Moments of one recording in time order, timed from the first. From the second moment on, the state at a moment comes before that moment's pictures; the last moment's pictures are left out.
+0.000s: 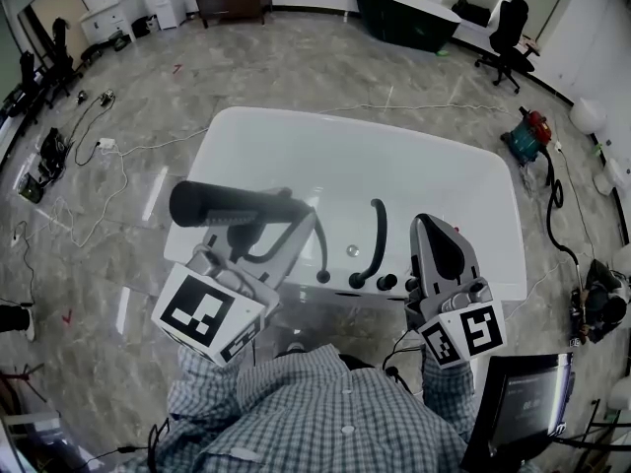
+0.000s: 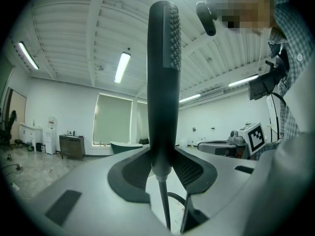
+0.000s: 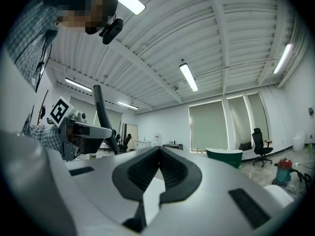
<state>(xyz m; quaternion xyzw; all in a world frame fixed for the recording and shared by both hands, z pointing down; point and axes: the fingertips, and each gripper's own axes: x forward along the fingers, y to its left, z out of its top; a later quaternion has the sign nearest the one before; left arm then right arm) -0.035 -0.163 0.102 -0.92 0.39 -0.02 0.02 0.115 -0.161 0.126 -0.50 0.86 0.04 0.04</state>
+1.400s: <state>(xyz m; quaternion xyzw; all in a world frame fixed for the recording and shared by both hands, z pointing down) -0.035 -0.163 0.102 -0.92 0.40 -0.01 0.02 0.115 -0.161 0.128 -0.50 0.87 0.04 0.04</state>
